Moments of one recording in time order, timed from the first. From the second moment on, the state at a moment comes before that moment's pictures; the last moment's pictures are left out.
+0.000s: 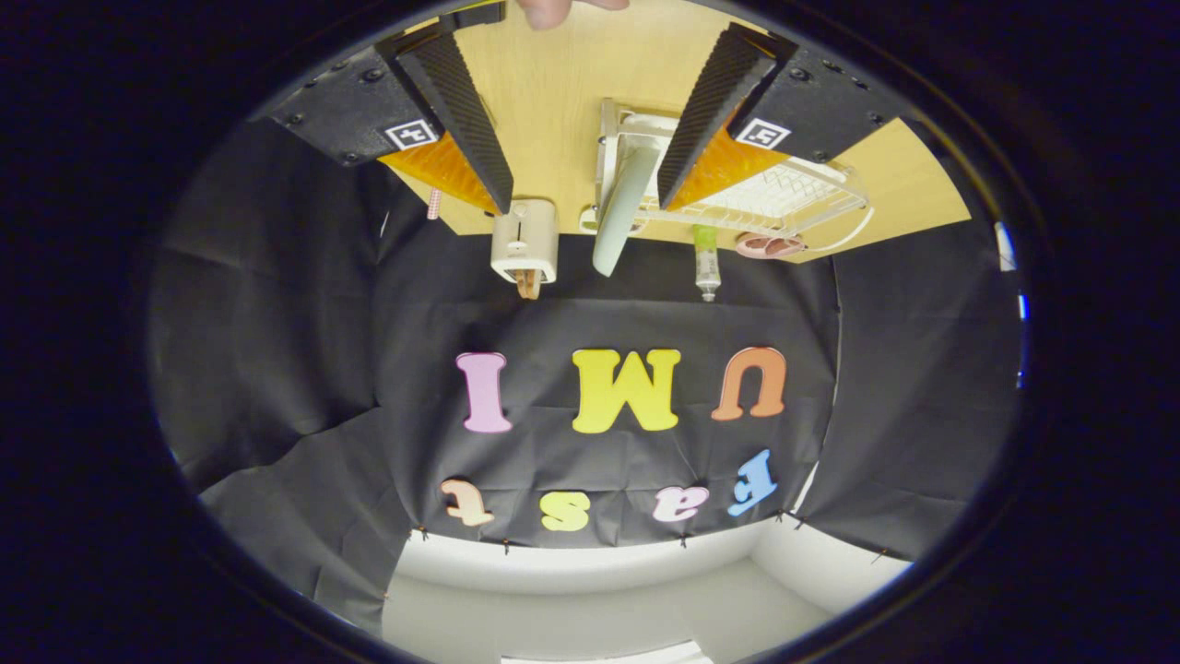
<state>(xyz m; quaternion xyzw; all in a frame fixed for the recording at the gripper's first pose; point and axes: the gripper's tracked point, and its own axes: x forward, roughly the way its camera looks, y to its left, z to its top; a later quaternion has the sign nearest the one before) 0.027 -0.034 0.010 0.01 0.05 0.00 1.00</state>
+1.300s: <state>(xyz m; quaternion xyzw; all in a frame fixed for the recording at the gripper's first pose) 0.225 0.015 -0.001 0.00 0.35 0.06 0.93</state>
